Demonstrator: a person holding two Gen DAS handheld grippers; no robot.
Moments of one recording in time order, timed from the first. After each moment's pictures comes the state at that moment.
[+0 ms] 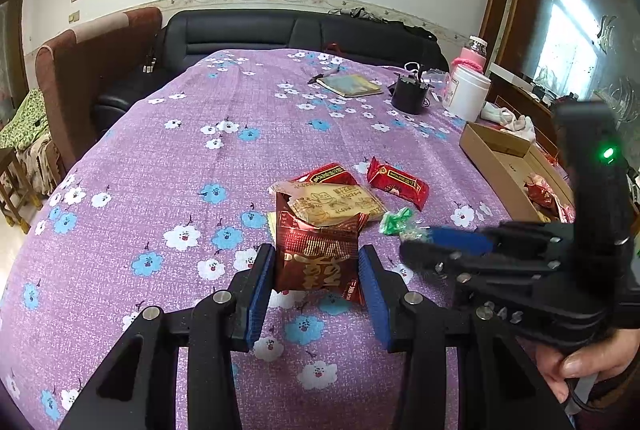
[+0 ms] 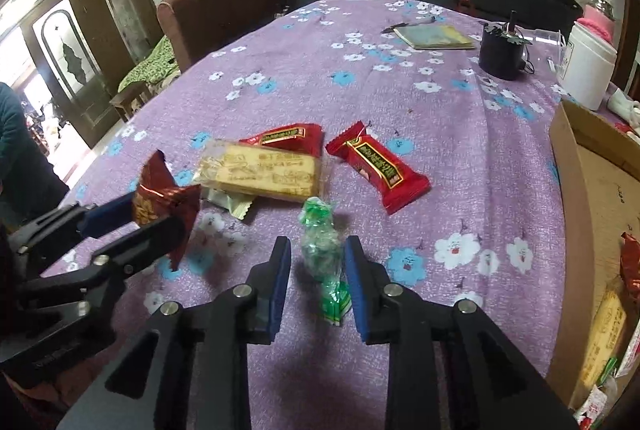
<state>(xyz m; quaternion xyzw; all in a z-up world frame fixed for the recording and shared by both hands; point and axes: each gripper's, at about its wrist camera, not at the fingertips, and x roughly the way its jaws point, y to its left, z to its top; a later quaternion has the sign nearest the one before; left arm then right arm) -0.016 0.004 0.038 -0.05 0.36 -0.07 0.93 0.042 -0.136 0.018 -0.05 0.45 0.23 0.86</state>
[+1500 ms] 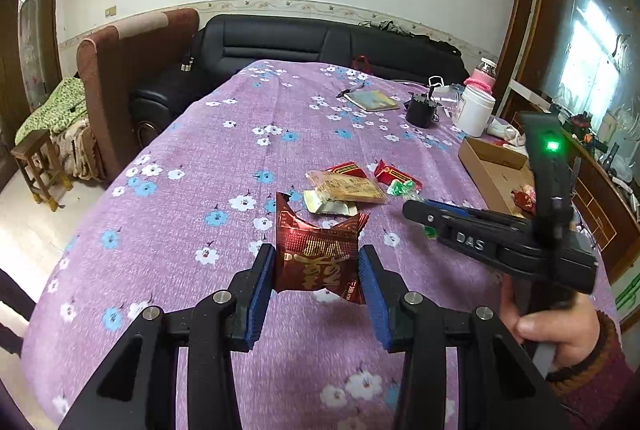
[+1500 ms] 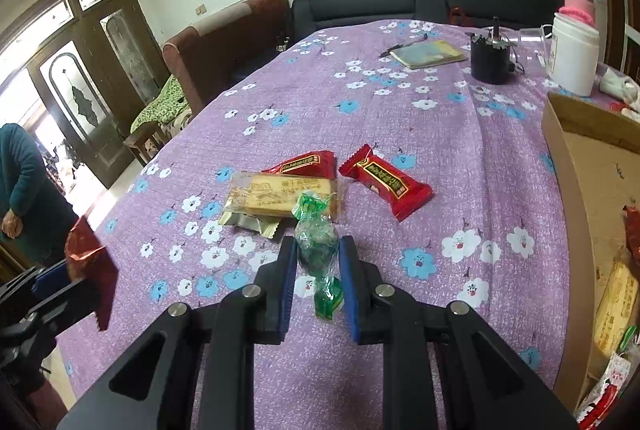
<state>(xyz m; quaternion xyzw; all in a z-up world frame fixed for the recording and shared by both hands) -0.098 0.010 0.086 -0.07 0.35 -0.01 0.93 0.025 -0.151 0.039 0.03 0.40 0.24 0.88</state>
